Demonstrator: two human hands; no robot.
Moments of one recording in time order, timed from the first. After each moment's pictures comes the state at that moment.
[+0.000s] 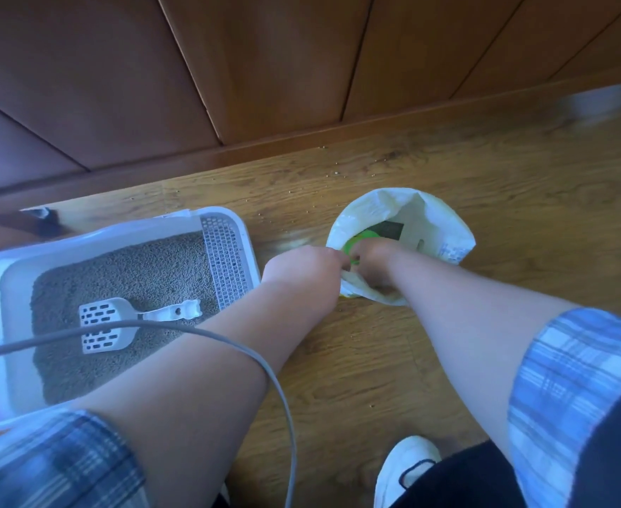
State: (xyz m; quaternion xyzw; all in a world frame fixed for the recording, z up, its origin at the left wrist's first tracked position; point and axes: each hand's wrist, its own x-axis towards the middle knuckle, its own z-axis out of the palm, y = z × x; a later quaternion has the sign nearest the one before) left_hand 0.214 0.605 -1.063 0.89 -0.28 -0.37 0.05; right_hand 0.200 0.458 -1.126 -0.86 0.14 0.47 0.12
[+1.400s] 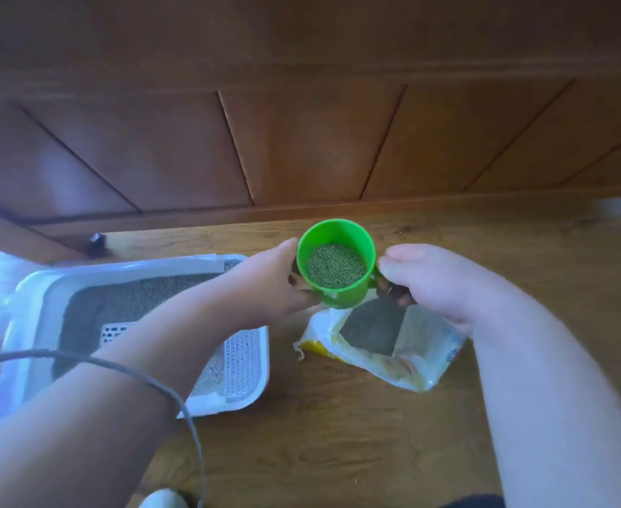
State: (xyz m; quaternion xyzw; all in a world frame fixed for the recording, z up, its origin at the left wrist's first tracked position) left_hand 0.266 0.644 -0.997 0.89 -0.16 -0.33 0.29; right_hand 0.210 0.437 -0.974 -0.82 0.18 0.27 0.48
